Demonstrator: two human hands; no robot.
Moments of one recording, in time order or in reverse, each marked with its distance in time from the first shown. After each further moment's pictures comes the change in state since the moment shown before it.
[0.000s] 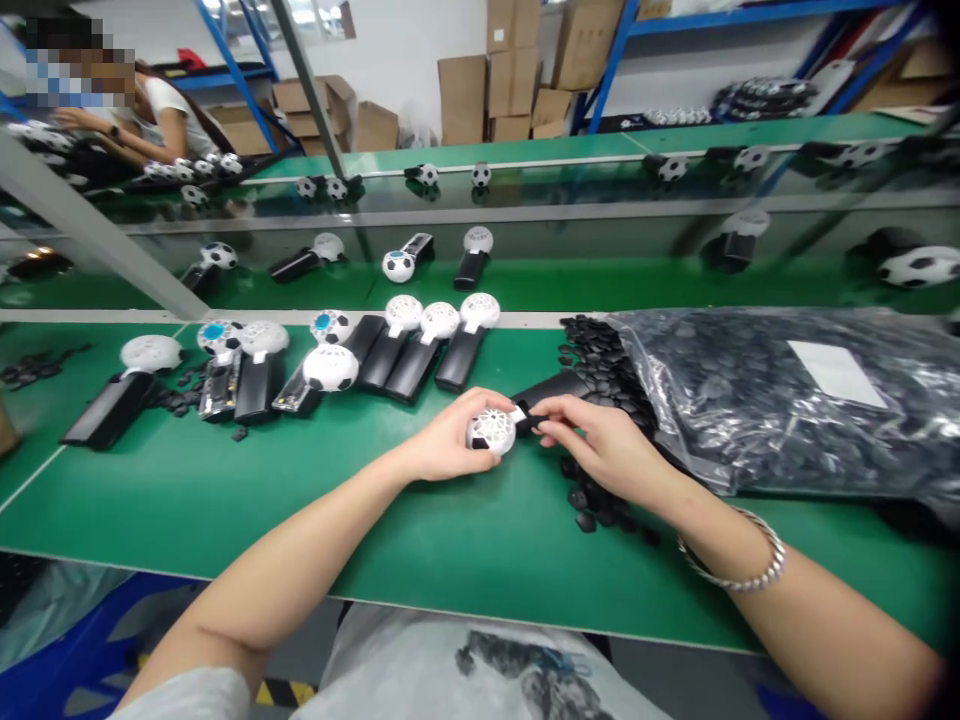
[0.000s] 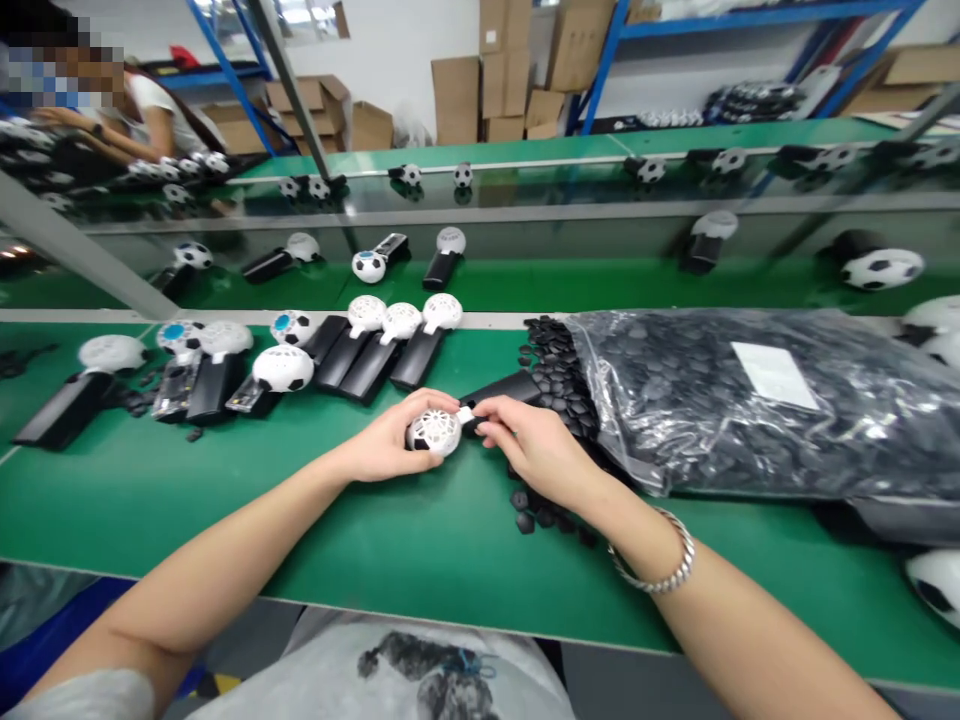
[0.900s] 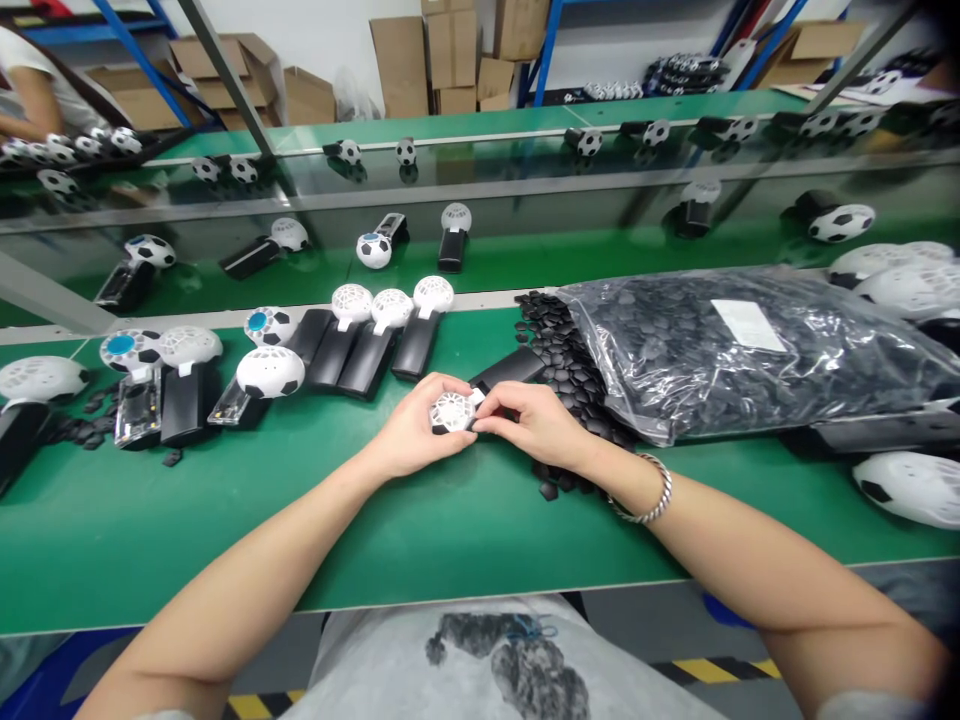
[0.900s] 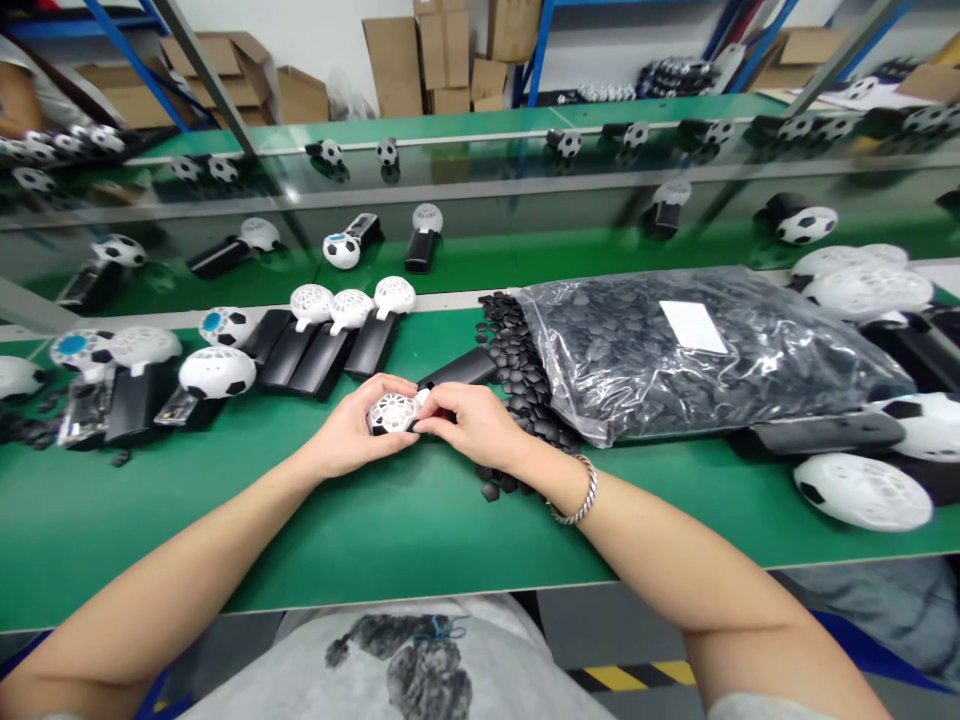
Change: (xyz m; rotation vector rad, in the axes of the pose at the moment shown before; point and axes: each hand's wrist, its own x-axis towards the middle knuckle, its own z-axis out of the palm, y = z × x) left_hand 0.004 0.000 0.008 0.023 0.113 -0.070; right_hand 0.011 0.010 0.024 0.089 0.082 -0.163
